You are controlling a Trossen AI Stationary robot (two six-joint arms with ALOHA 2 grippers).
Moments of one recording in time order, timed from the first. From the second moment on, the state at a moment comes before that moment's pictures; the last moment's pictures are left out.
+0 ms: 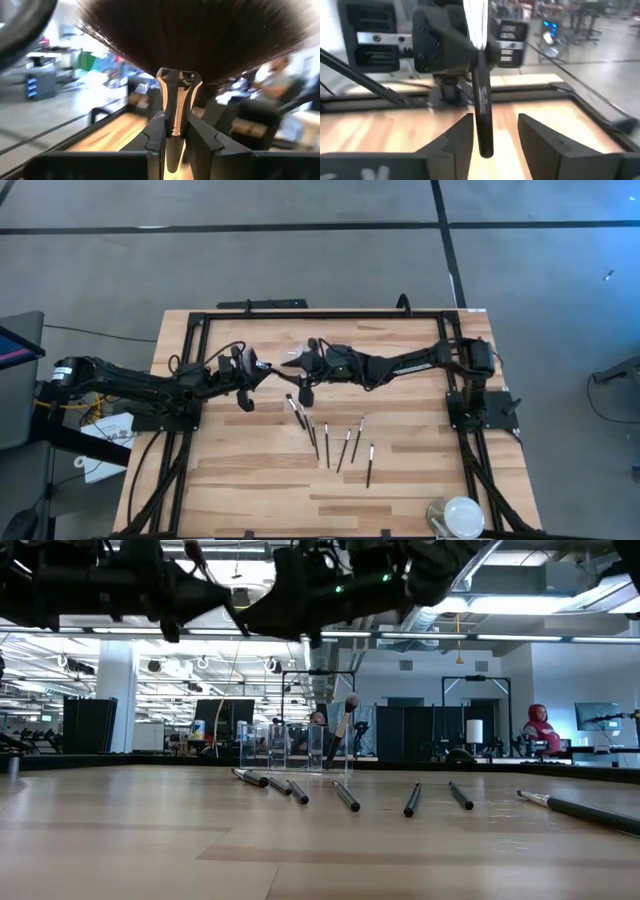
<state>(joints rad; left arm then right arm) 0.00 0.89 0.15 0.92 -0.27 -0.06 -0.08 1.91 1.22 0.52 0.00 -0.05</state>
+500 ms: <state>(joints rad) 0.25 1.23 0.26 0.89 -0.33 -0.01 -0.06 1.65 1.22 0.02 0.11 0.01</state>
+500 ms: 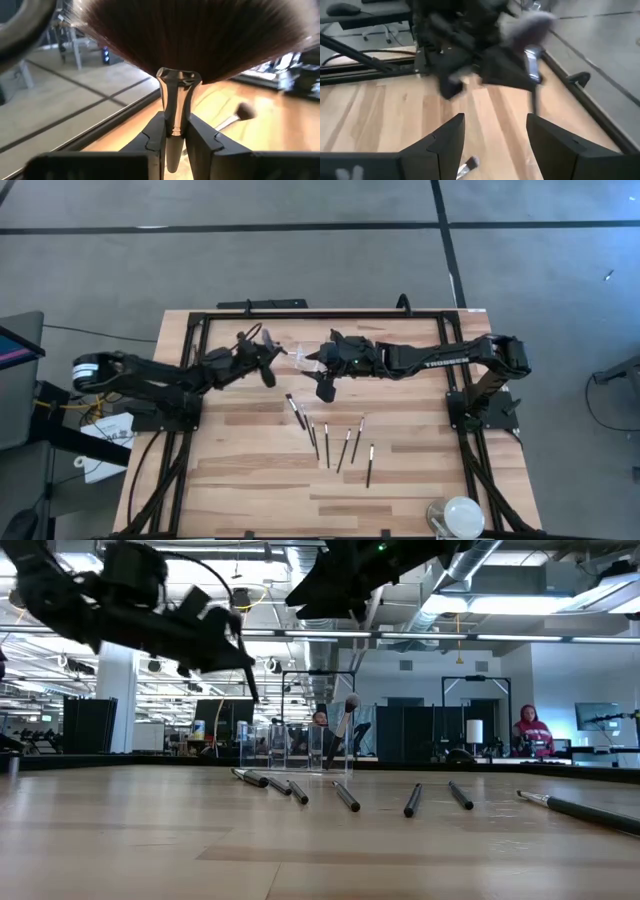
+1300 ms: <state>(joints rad) 0.33 1.55 0.36 0.90 -0.33 -0.04 0.07 2.09 1.25 0.19 0.19 0.25</state>
